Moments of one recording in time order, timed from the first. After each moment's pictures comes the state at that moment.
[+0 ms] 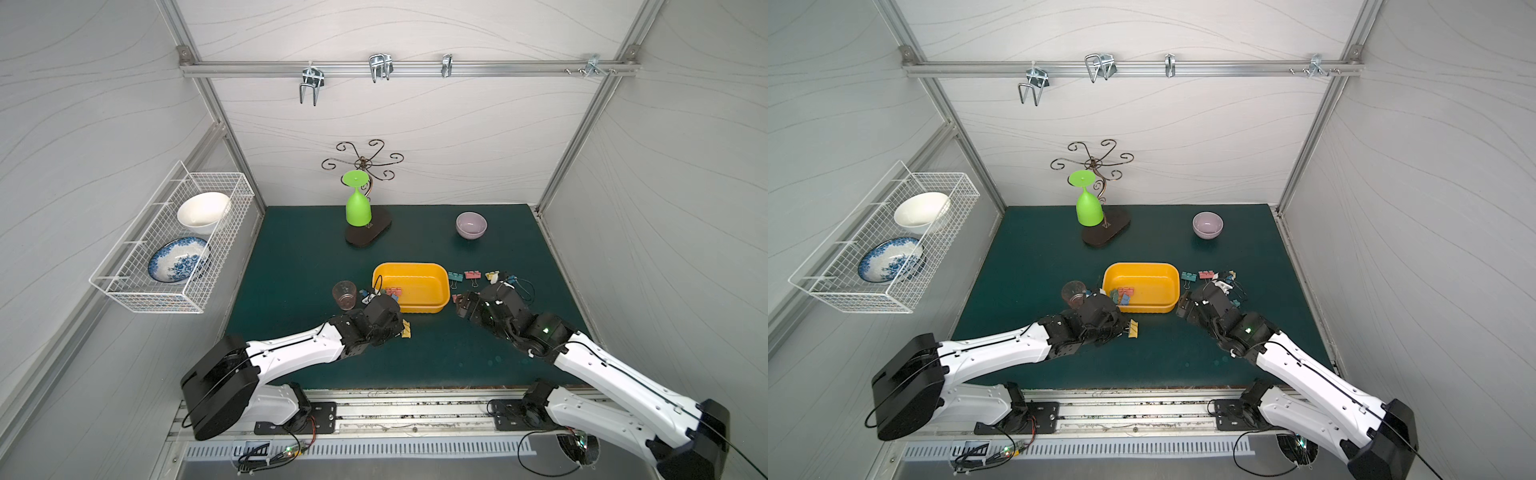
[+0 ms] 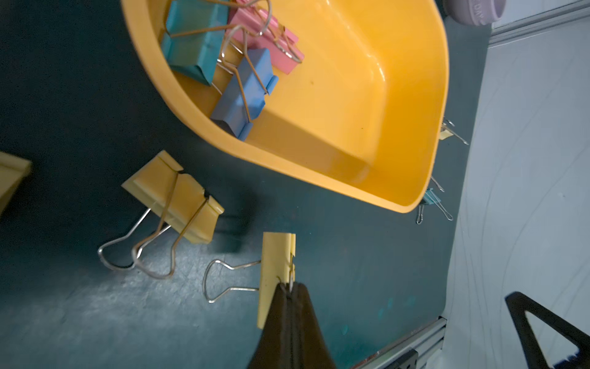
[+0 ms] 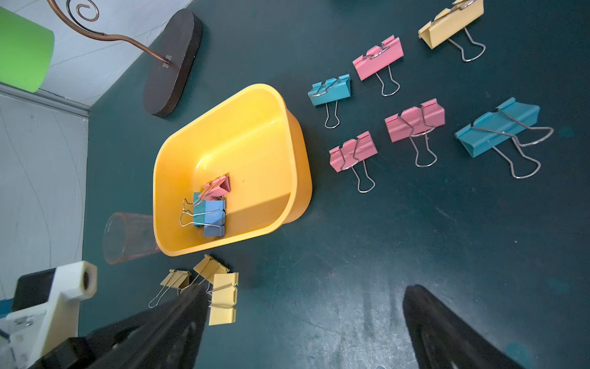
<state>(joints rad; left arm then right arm) -0.90 1.35 0.67 -0.19 -0.10 -1.29 0.81 0.89 0.73 -0.66 0.27 1.01</state>
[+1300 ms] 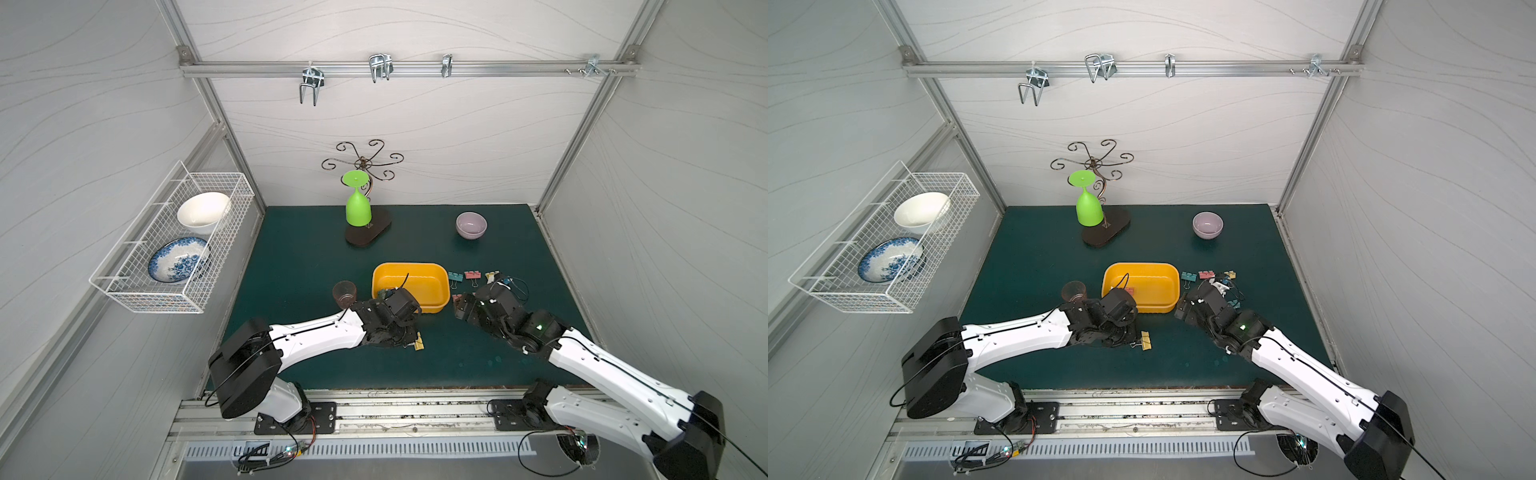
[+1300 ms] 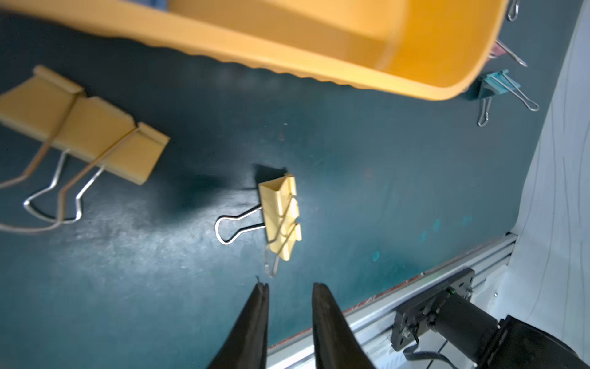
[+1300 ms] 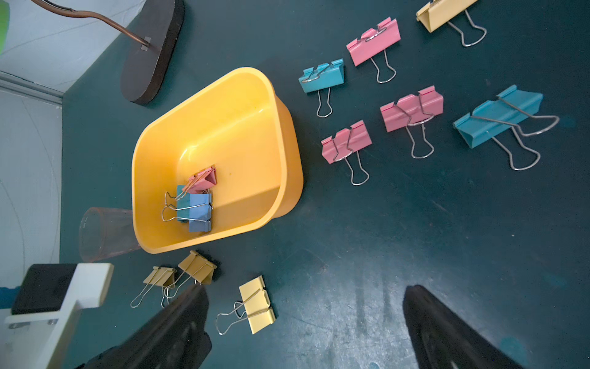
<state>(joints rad) -0.94 1.49 0.90 -0.48 0.12 -1.06 0.81 0.93 0.73 -0.67 0.26 1.00</state>
